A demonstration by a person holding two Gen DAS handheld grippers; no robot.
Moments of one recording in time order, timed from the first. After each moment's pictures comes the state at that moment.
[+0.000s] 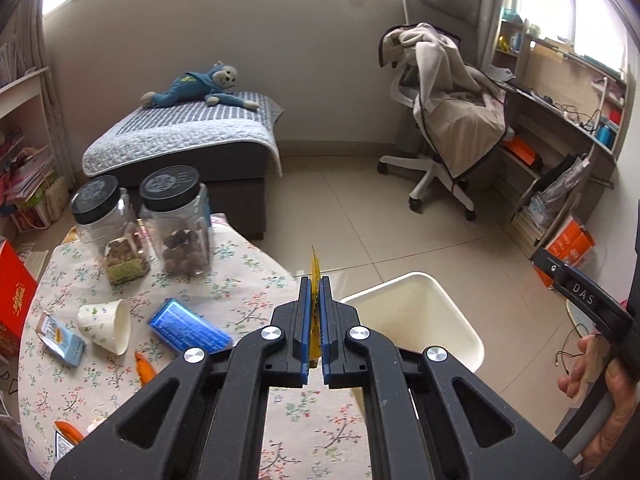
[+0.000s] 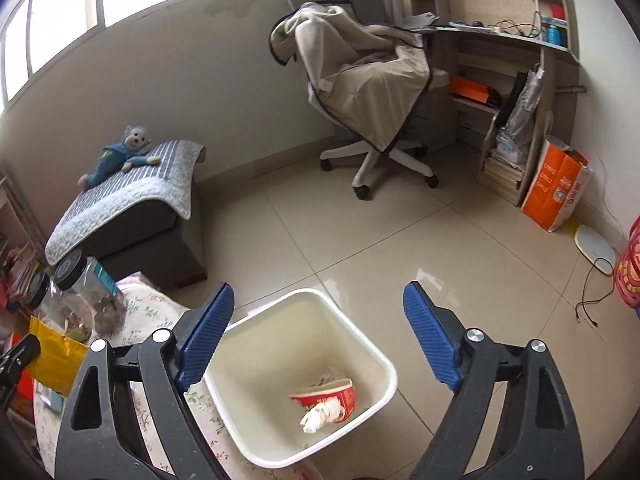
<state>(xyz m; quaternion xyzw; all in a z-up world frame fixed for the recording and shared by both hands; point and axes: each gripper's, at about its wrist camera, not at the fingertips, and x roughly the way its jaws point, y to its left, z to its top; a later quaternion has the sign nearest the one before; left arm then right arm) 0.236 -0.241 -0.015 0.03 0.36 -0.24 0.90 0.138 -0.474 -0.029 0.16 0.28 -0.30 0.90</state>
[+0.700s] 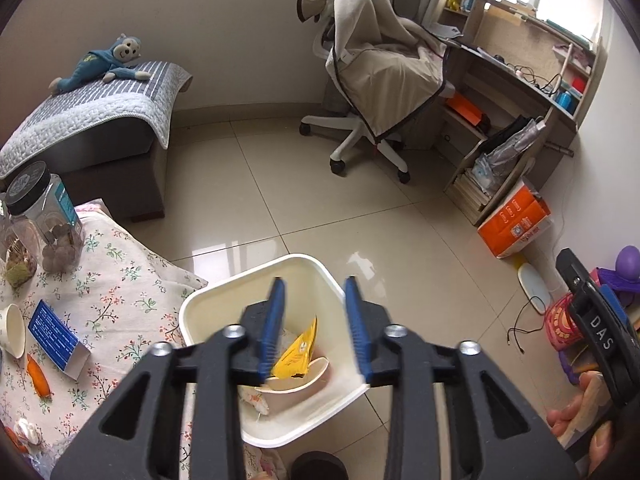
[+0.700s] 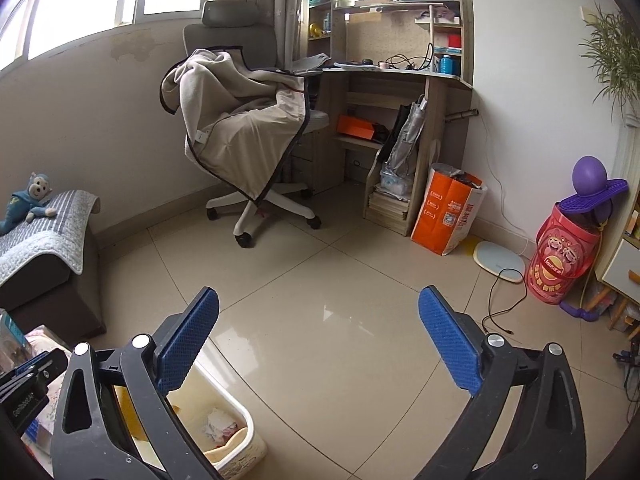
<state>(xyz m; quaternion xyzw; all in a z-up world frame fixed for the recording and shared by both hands) 0.224 -0.390 -0.039 0.04 0.41 -0.33 0.85 0.071 -0.530 -0.022 0.12 0.23 -0.47 0.85</state>
